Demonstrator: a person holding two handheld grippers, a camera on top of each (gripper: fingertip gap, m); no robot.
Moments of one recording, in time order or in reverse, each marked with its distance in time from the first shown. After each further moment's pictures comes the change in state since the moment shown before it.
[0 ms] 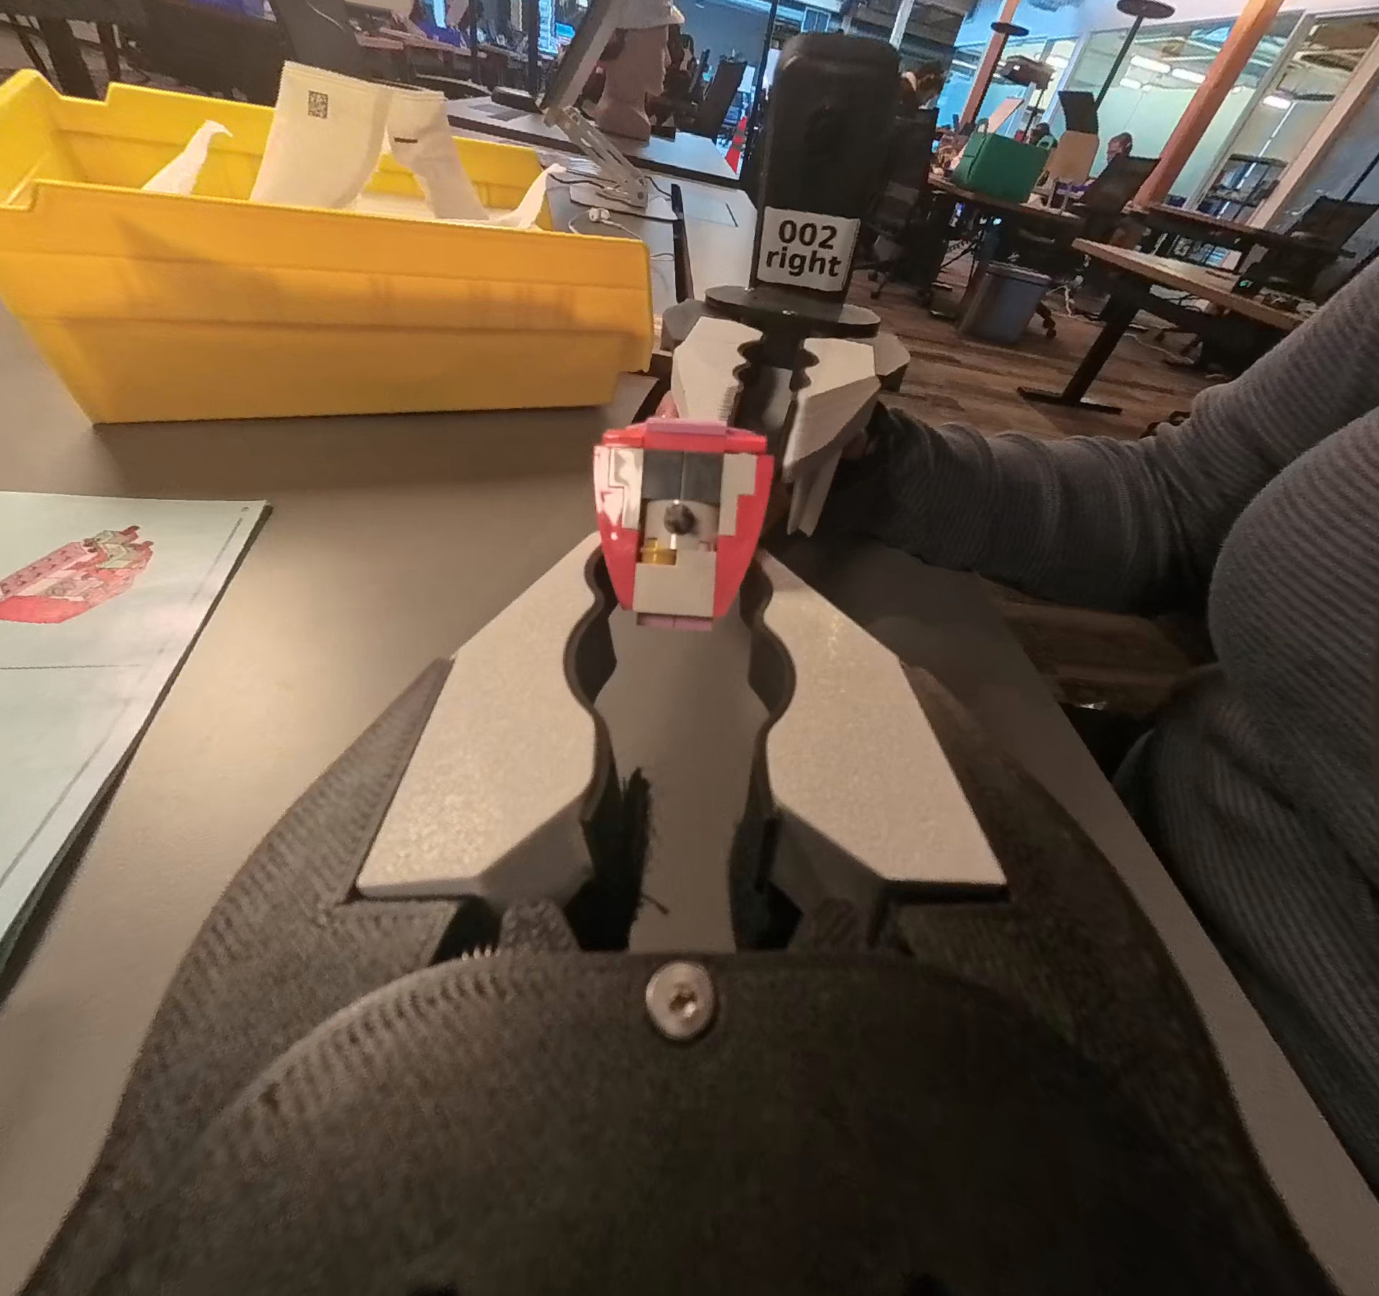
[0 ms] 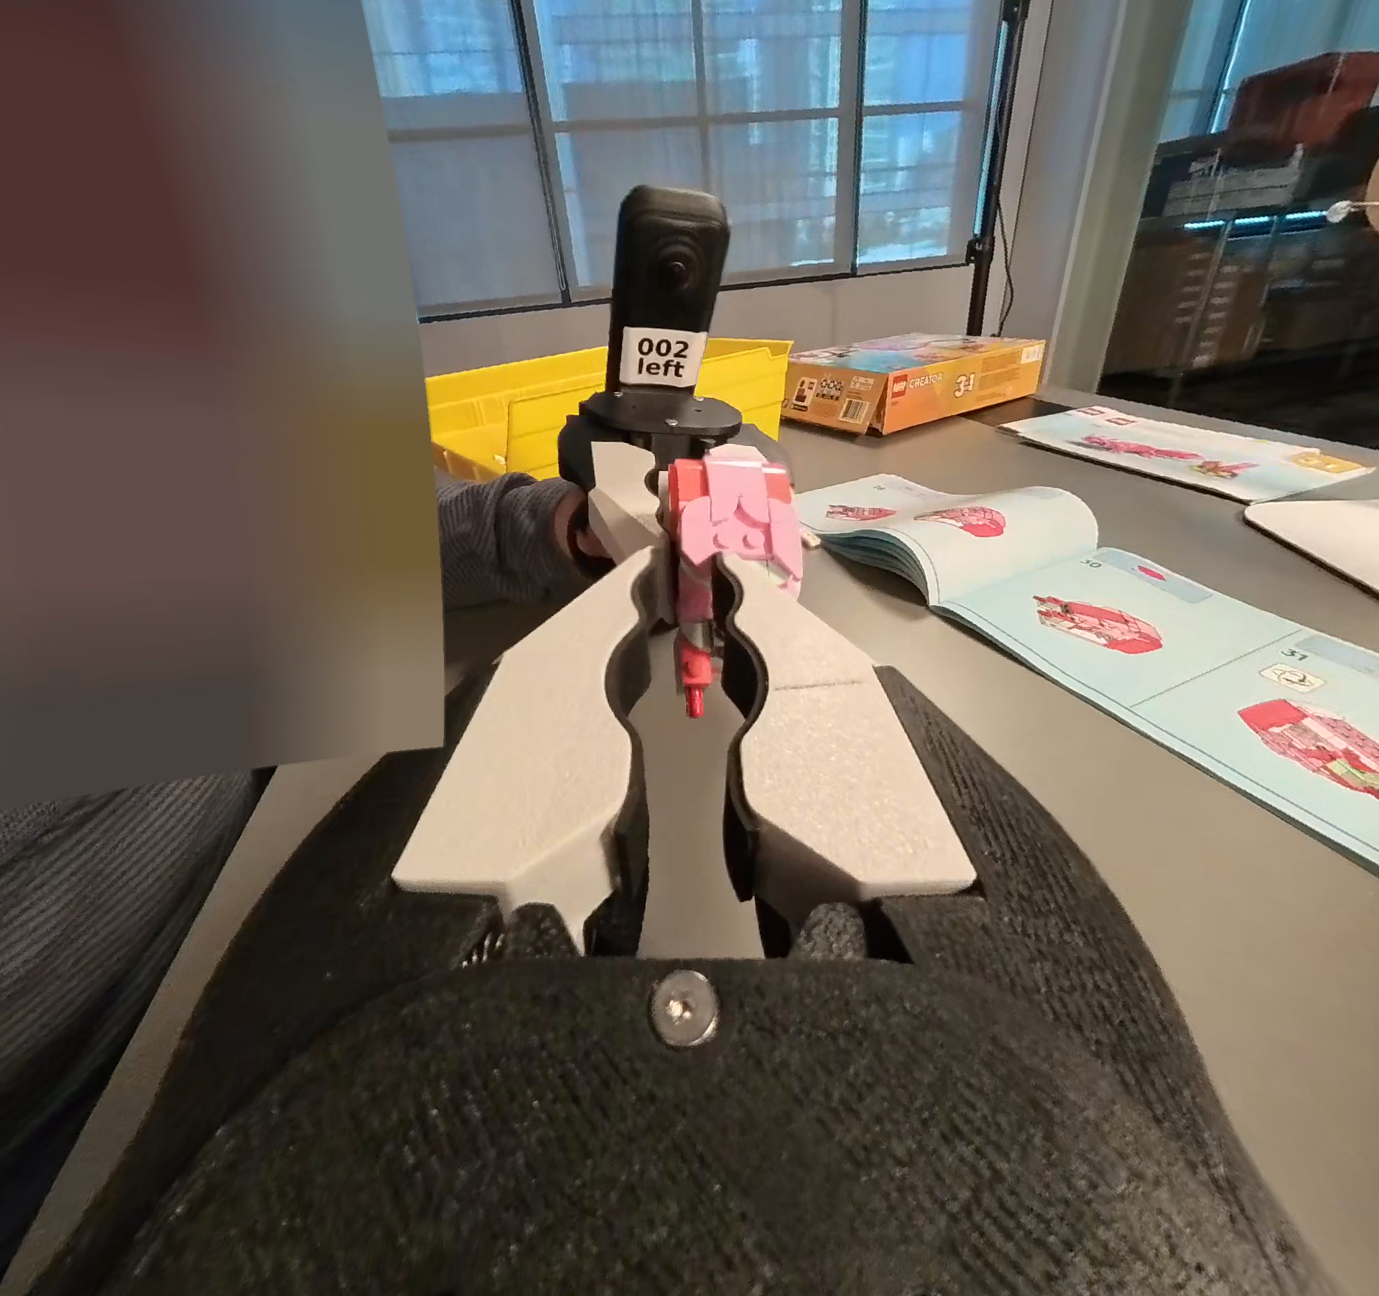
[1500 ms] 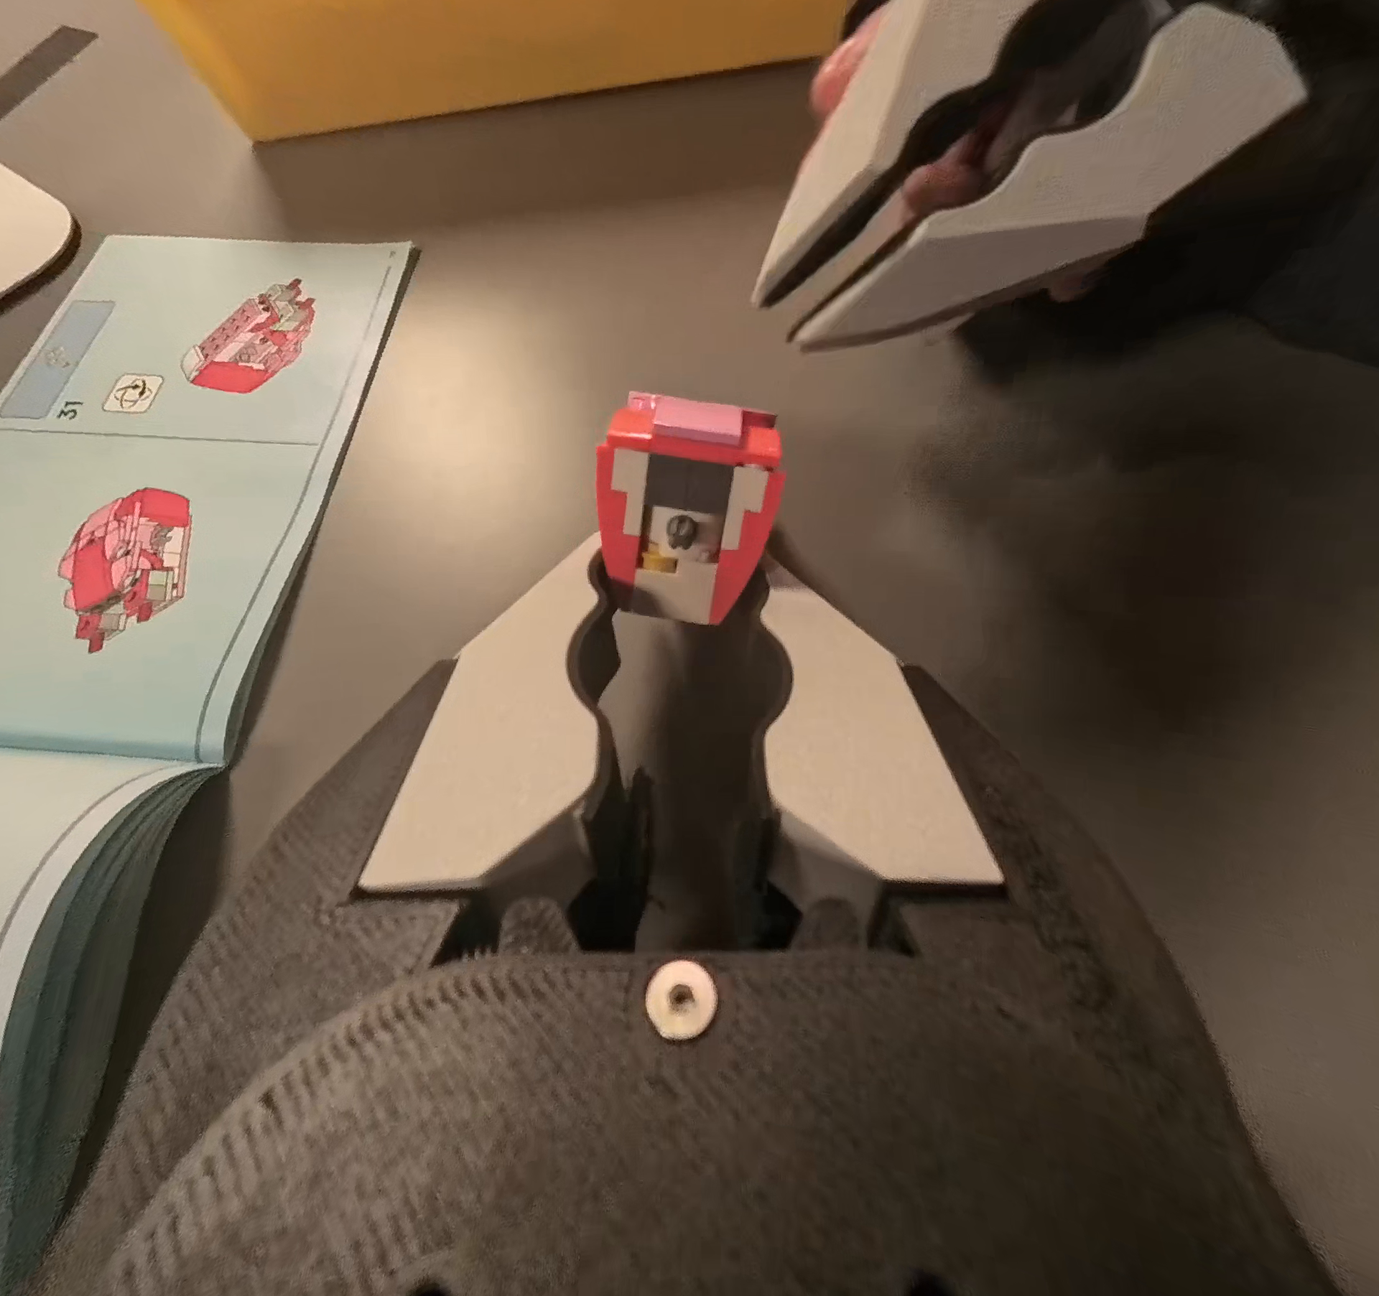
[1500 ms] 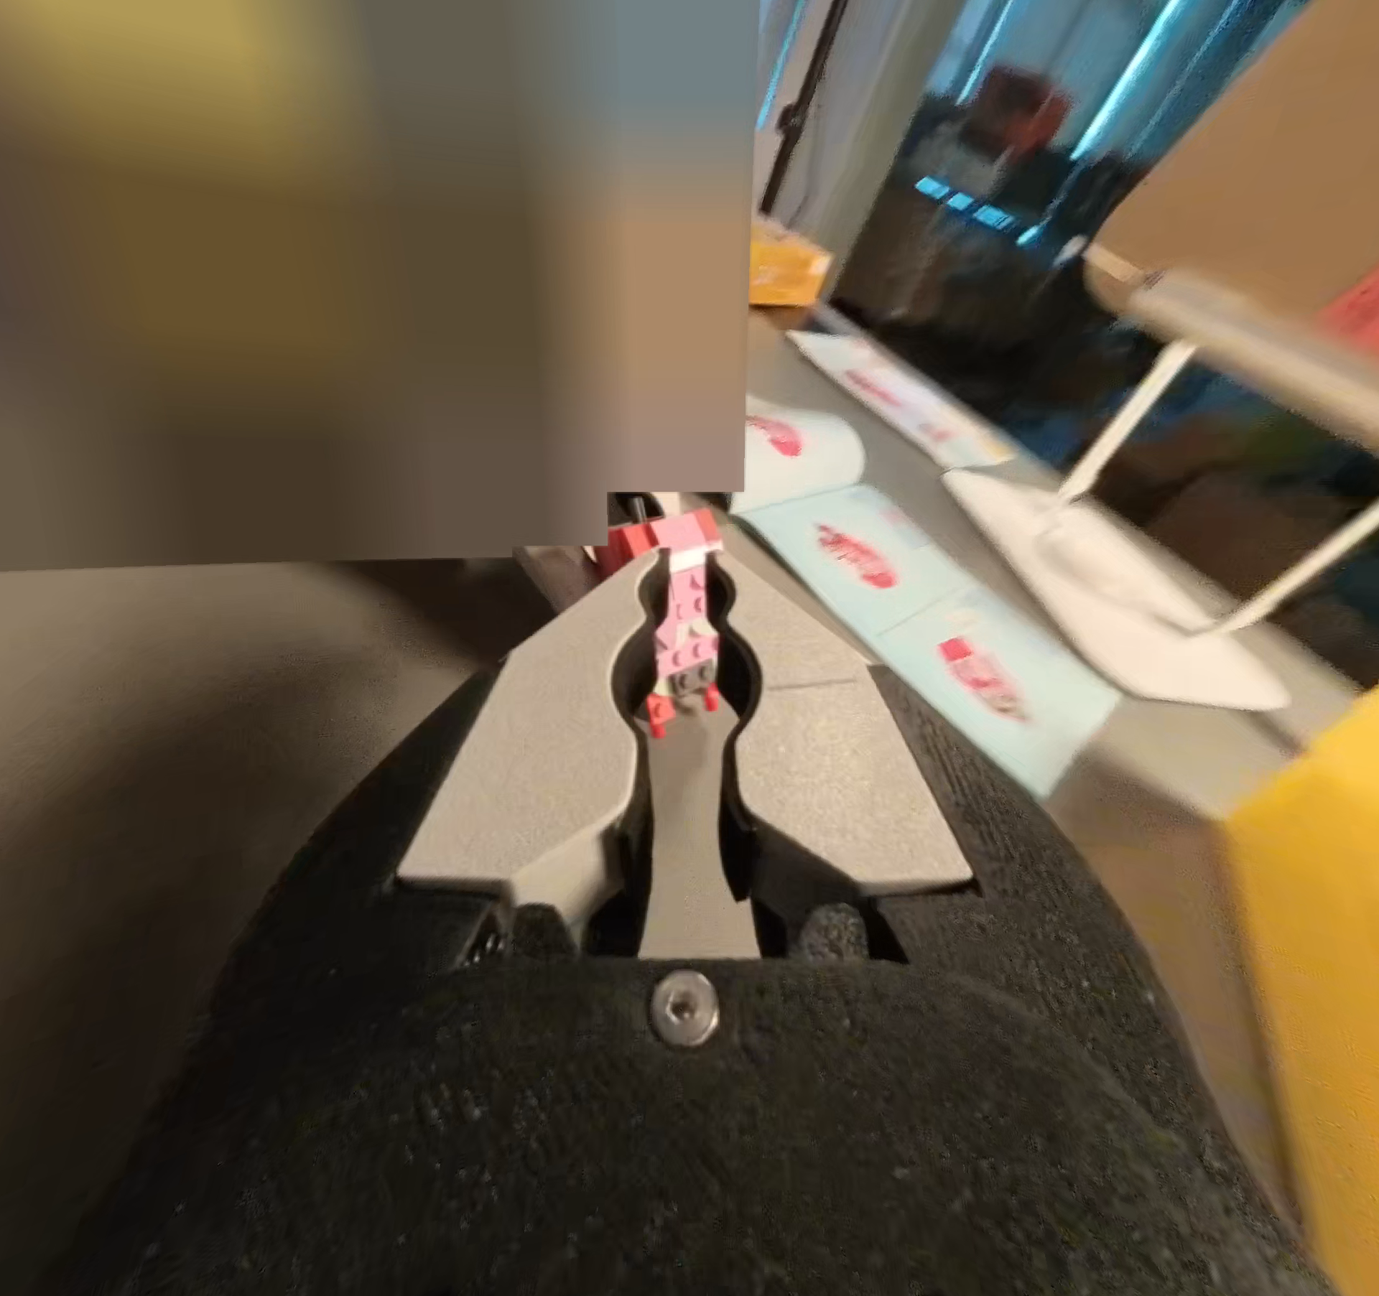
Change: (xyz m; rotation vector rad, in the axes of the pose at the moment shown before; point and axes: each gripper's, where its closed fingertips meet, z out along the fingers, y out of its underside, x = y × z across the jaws) left arm -0.045 0.058 -0.004 -0.427 -0.332 0.093; right arm 0.033 0.026 0.004 -0.257 0.329 -0.411
